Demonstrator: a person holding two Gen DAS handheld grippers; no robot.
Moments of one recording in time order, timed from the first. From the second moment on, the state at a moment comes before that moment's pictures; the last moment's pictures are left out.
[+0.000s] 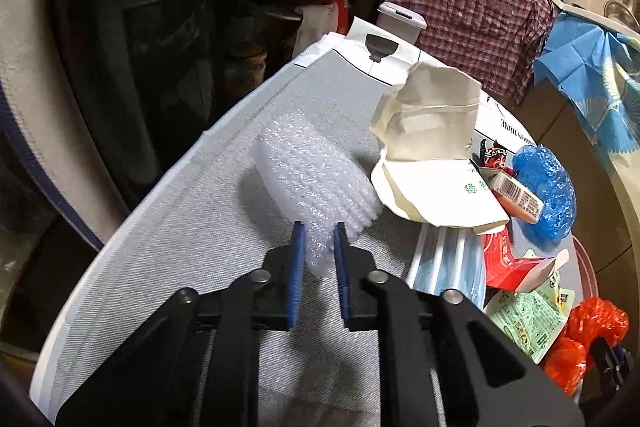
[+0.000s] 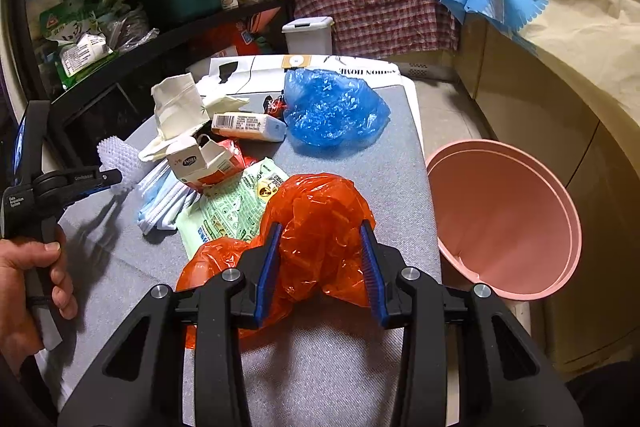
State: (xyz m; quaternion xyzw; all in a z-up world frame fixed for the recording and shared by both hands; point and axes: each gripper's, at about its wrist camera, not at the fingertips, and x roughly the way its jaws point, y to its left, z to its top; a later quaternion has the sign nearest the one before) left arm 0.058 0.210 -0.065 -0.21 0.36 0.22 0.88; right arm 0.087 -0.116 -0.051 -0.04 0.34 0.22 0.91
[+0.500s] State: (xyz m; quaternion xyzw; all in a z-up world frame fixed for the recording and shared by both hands) left arm 0.012 0.190 -0.016 -0.20 0.30 0.22 0.91; right arm 0.053 -0.142 -0.022 -0.03 0.30 0.20 0.93
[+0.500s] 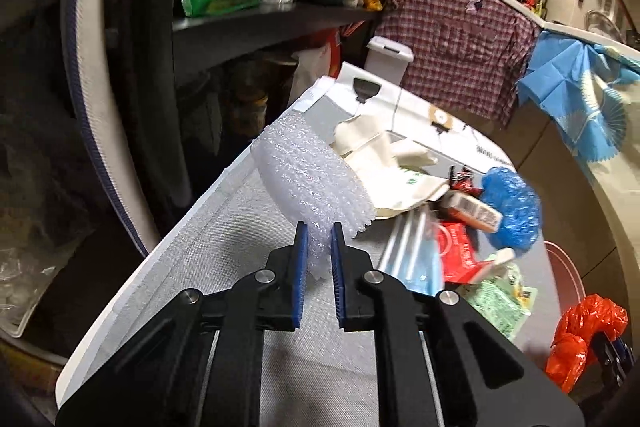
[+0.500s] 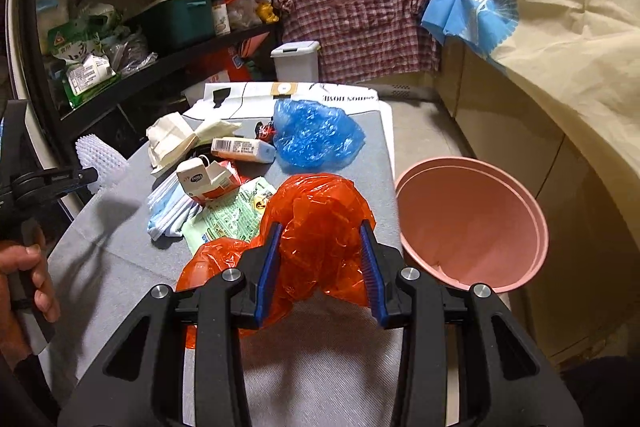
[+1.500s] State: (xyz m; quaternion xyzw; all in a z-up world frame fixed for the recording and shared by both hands) left arm -0.019 0.105 0.035 -0.13 0.27 0.13 0.95; right arm 0.061 -0.233 0.051 0.00 0.24 0.11 0.97
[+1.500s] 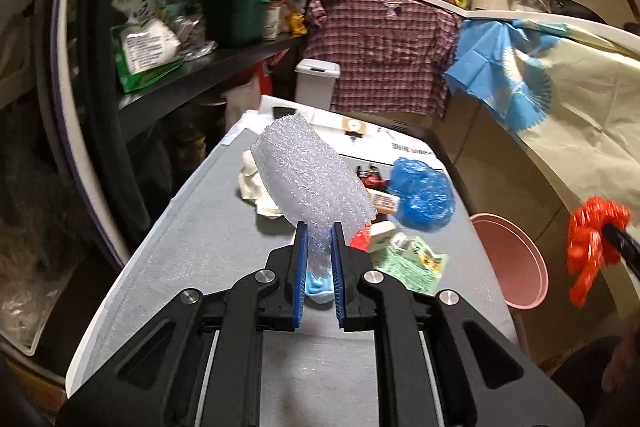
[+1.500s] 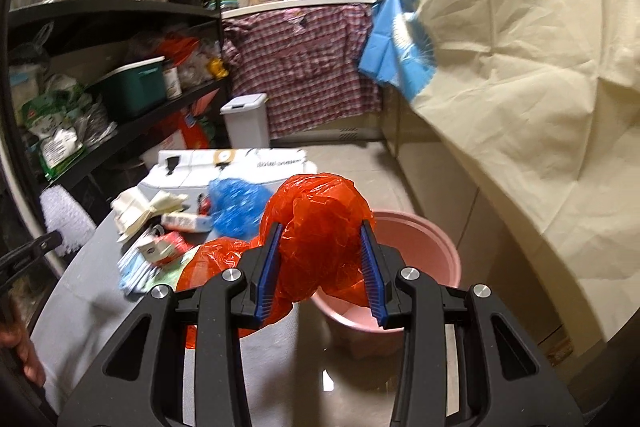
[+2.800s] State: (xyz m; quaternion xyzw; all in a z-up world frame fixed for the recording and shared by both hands) left arm 0.132 -0.081 0.015 -0.04 0.29 -0.10 0.95; right arm 0.188 -0.313 0.015 0.05 0.26 -0.01 0.96
